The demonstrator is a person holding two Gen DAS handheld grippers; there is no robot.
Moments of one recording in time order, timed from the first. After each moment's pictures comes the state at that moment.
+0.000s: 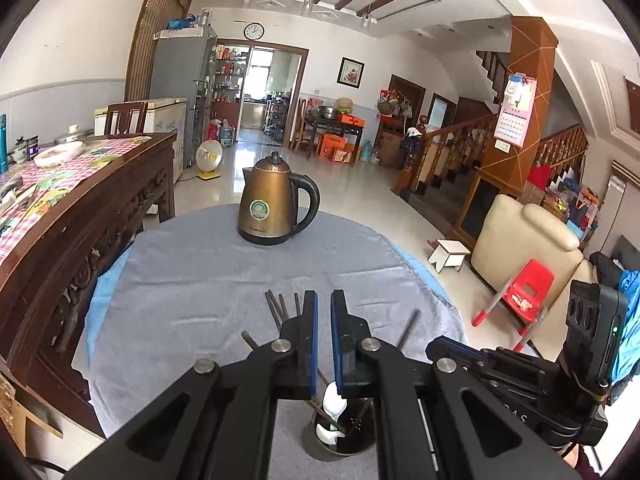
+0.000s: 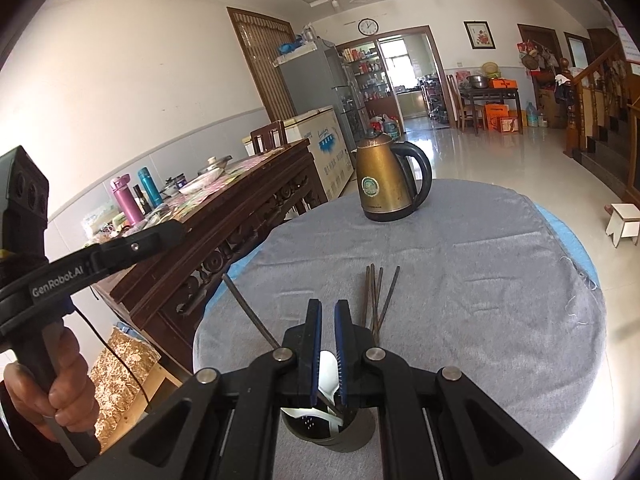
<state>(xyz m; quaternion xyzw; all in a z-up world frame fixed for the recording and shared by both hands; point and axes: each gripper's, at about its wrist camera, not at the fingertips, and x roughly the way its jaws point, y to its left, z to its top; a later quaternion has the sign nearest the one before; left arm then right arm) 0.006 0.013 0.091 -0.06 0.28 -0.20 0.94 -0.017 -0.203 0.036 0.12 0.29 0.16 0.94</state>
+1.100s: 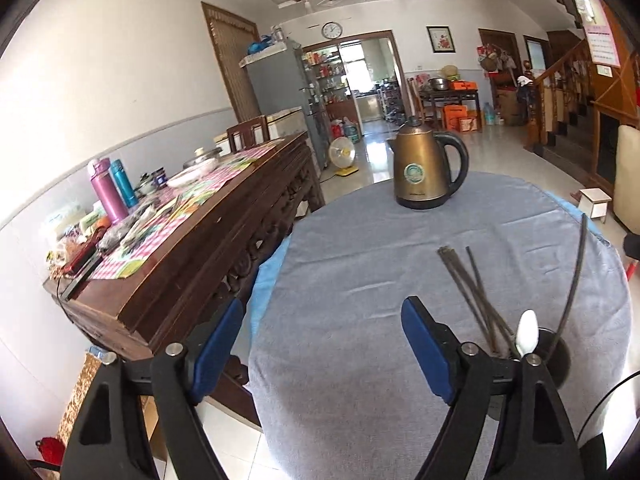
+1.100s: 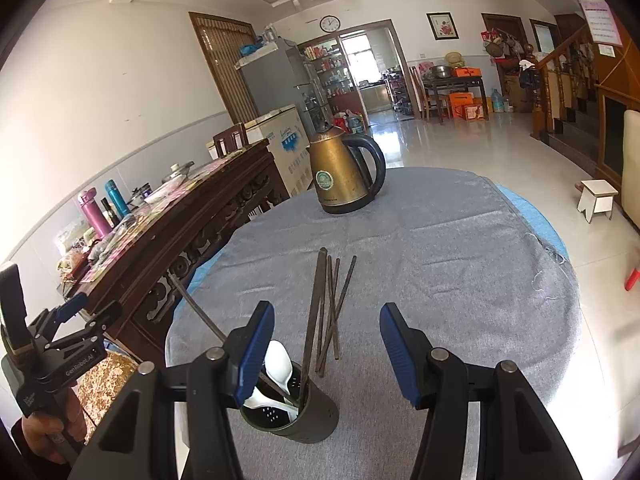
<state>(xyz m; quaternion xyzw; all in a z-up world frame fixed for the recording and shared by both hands) -0.018 0.047 0.033 0.11 0.28 0.07 0.95 -0.020 -0.239 0.018 0.14 0.30 0.09 0.94</state>
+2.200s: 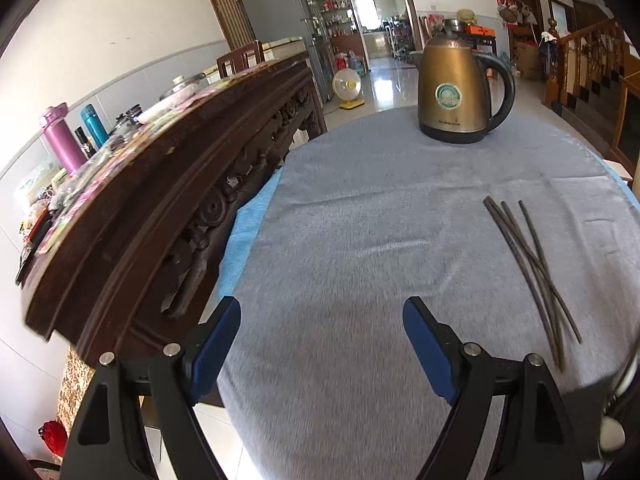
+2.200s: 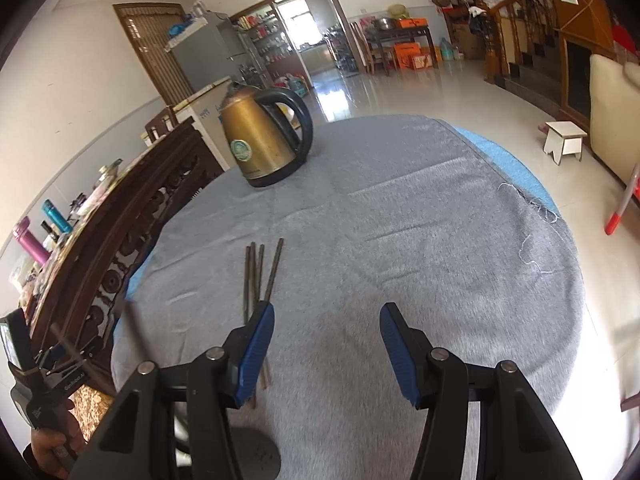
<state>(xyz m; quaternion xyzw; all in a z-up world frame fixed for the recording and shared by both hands) 0.119 0.072 -0.053 0.10 0.40 0.08 0.91 0.088 -0.287 -0.053 0.19 0.39 0.01 0.90</state>
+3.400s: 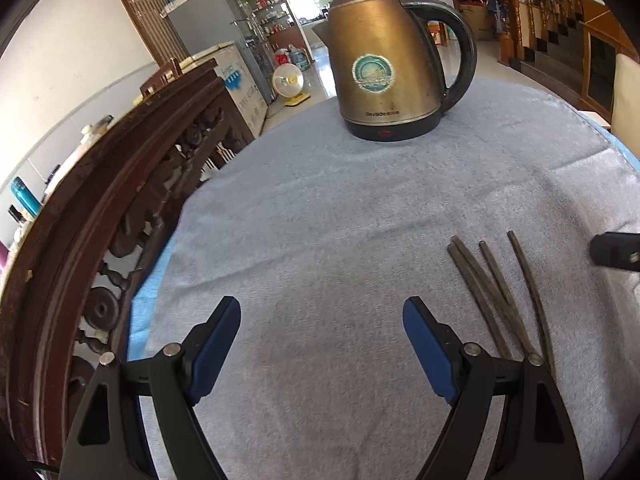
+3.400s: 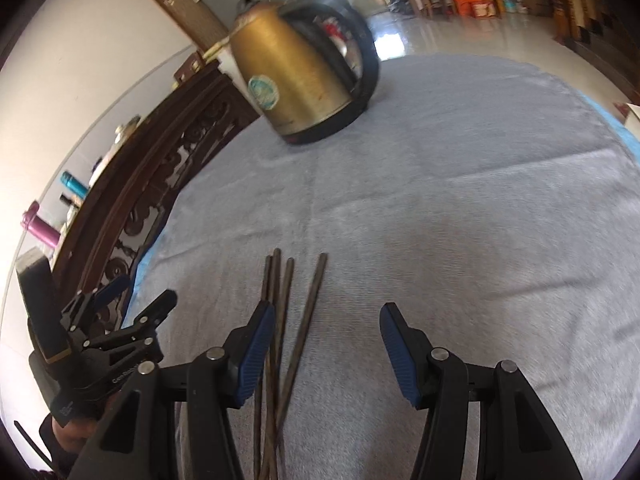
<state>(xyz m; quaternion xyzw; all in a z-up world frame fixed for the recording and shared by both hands) 0.264 -0.021 -0.103 0.17 0.42 0.00 0.89 0.265 -0.246 -0.128 0.19 0.47 0.14 0.85</state>
